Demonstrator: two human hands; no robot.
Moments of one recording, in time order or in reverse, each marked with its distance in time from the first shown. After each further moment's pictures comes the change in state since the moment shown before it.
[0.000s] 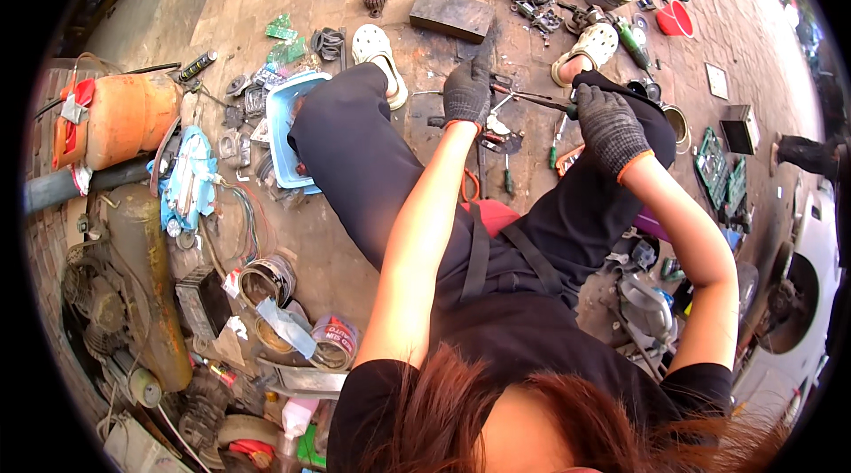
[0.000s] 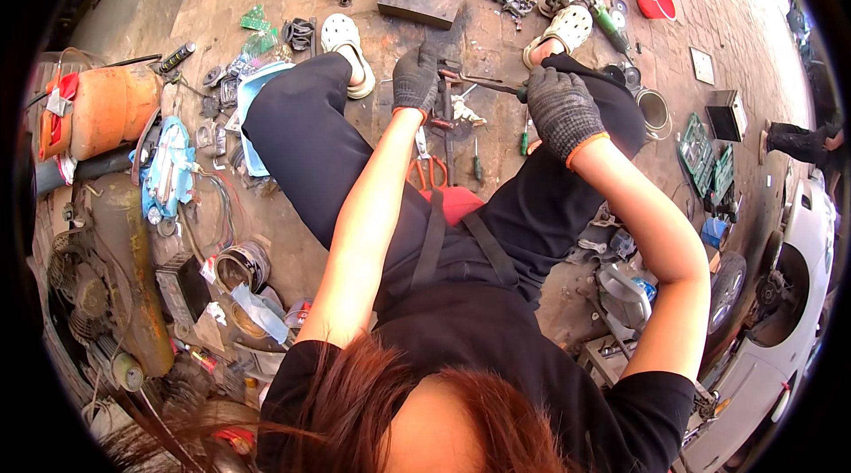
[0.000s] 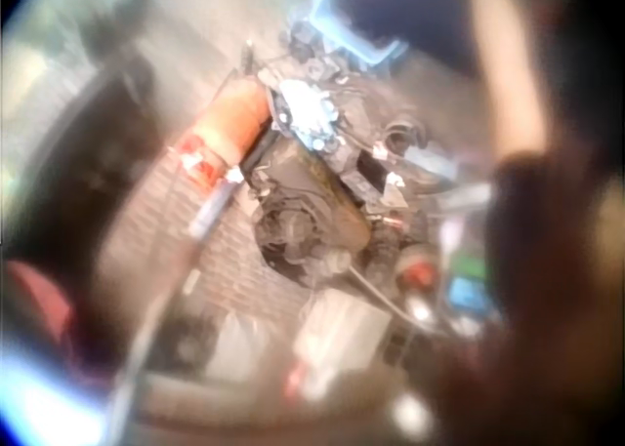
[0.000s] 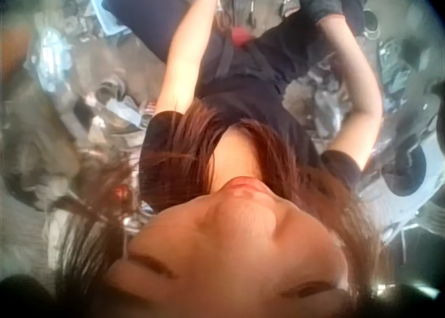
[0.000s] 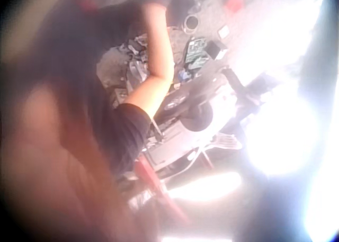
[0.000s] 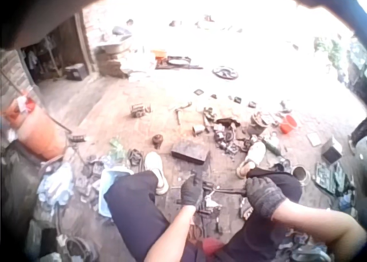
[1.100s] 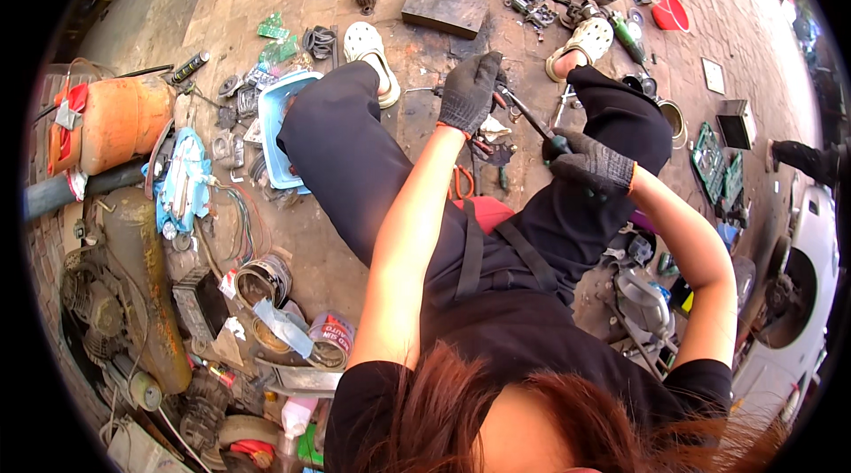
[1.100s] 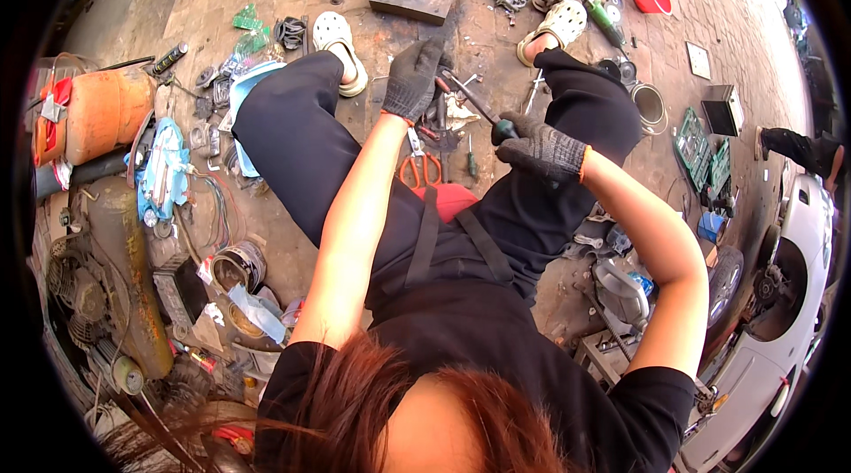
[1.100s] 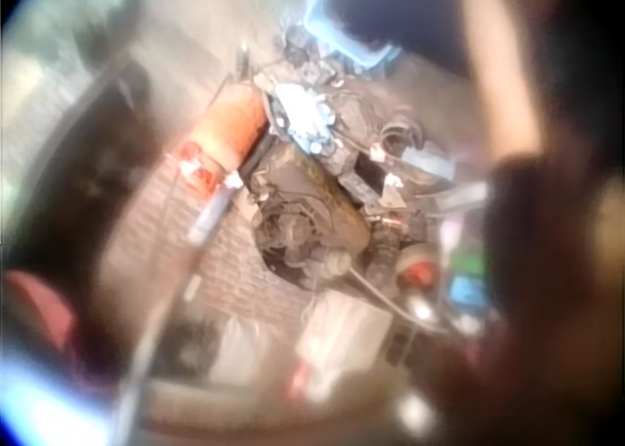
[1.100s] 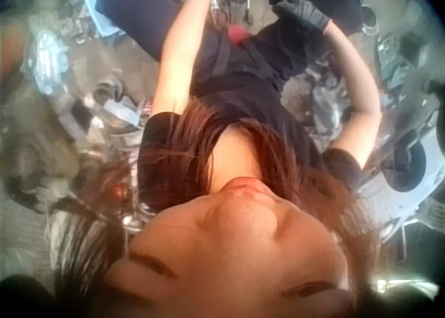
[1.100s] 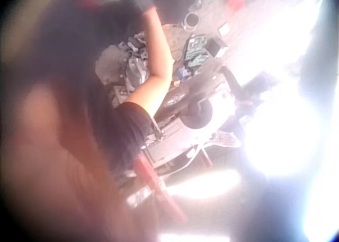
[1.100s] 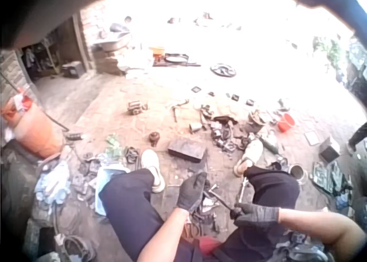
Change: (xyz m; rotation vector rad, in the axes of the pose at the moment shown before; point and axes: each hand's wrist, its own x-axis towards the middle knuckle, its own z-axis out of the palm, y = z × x) left_hand -0.026 0.040 -0.018 -0.375 -0.254 0.103; right_hand -0.025 -0.014 -0.013 1.439 -0.709 0.249
